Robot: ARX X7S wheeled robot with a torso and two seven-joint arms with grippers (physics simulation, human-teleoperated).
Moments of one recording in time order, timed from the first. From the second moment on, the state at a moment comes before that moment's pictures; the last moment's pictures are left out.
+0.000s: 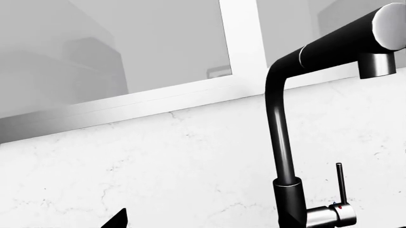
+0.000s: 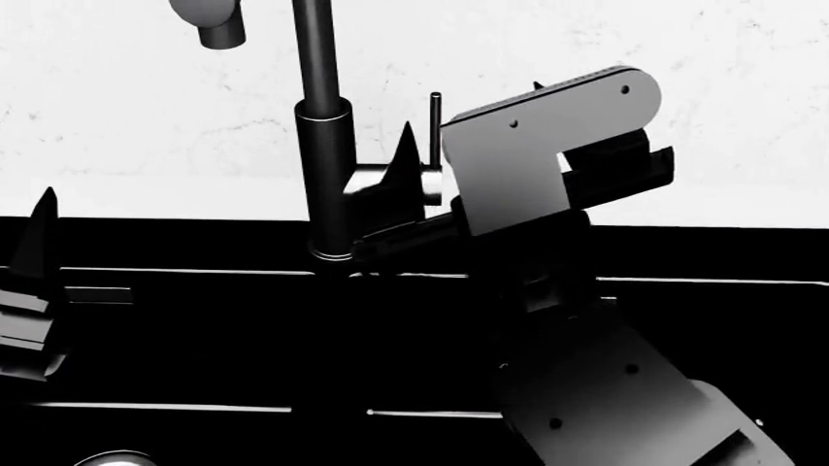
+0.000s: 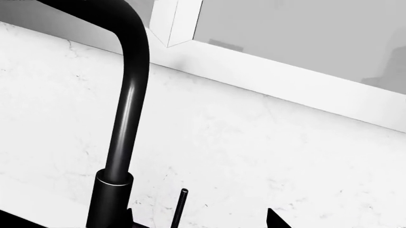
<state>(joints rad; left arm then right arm) -0.53 -0.63 0.05 0.92 -0.88 -0.96 -0.60 0.88 0.38 -0.47 -0.35 0.54 0.85 0.38</state>
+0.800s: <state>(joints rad) -0.52 -0.65 0.07 0.90 -0.87 -0.93 -0.60 1.07 0.24 -0.56 0.27 0.43 0.62 0.20</state>
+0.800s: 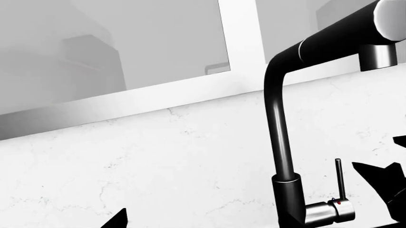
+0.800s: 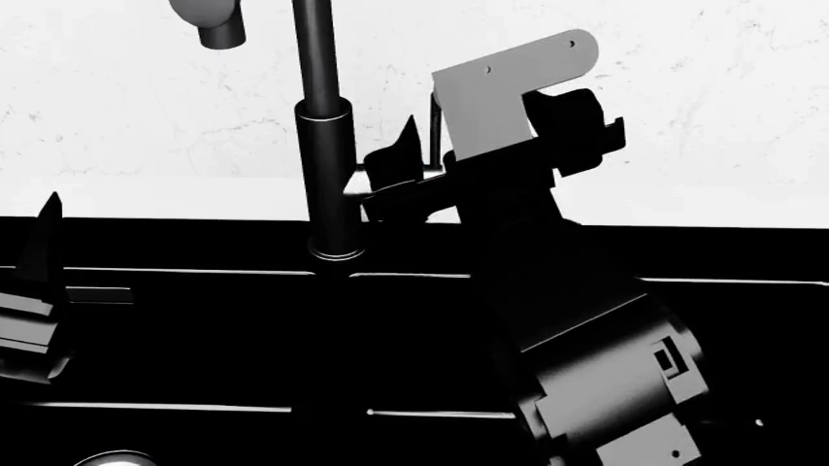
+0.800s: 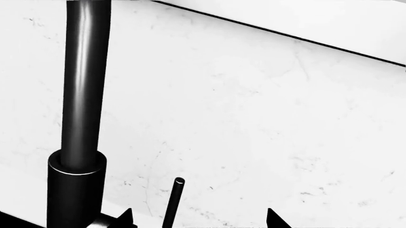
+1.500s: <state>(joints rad) -0.53 -0.67 0.10 0.93 -0.86 -0.91 -0.59 1.21 0.15 -0.61 0.53 0.39 0.53 0.13</state>
